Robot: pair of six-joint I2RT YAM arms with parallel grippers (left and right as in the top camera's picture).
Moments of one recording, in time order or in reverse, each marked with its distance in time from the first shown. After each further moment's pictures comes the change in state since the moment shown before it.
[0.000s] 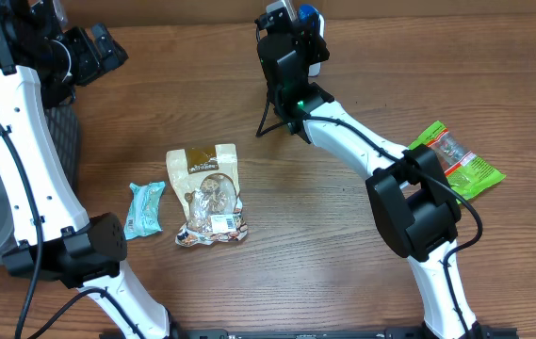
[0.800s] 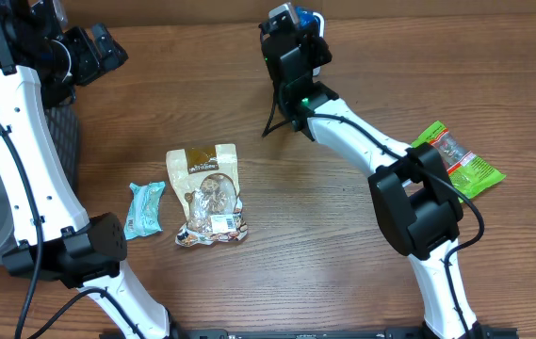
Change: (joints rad) left arm 0.000 0.000 0.000 0.000 0.000 0.000; right arm -0.016 0.004 0.000 -0.111 -0.097 0.040
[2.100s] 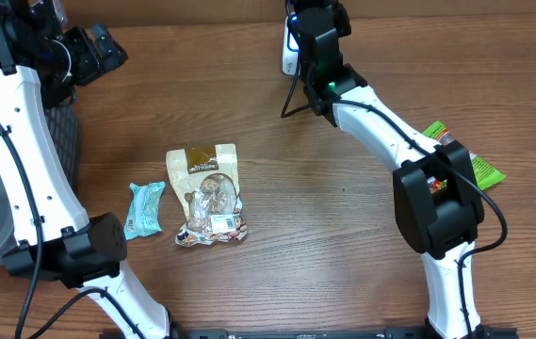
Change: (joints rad) left arm 0.000 0.000 0.000 0.000 0.000 0.000; right arm -0.100 -0.054 -0.003 0.189 -0.222 0.050
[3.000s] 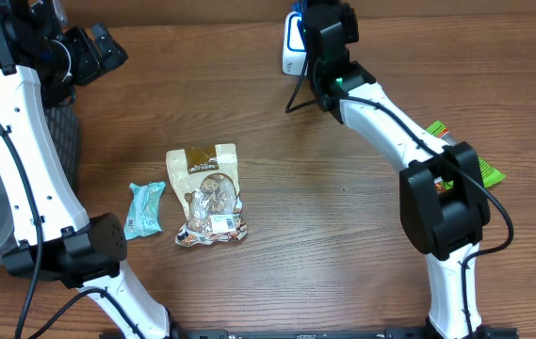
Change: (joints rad) left arm 0.000 0.000 0.000 0.000 0.000 0.000; right arm -0.018 -0.017 0.000 -0.173 0.015 0.184
